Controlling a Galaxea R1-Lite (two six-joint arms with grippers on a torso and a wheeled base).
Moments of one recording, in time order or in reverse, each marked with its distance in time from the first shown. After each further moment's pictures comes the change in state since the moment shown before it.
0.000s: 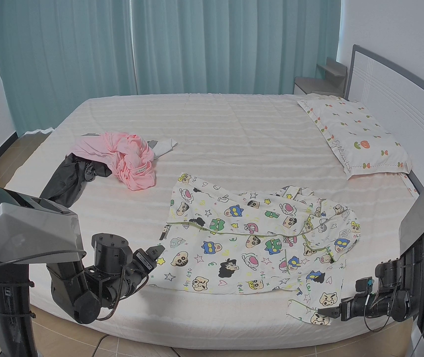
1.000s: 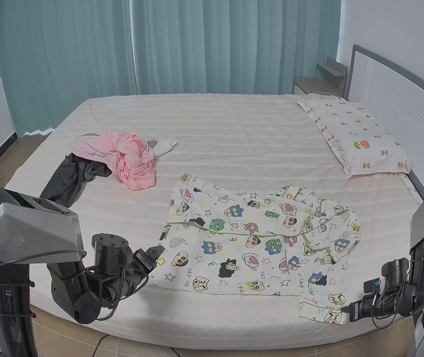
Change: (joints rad) left arm 0.000 0.003 0.000 0.000 0.000 0.001; right arm -0.095 -0.095 0.000 0.230 -0.076 -0.082
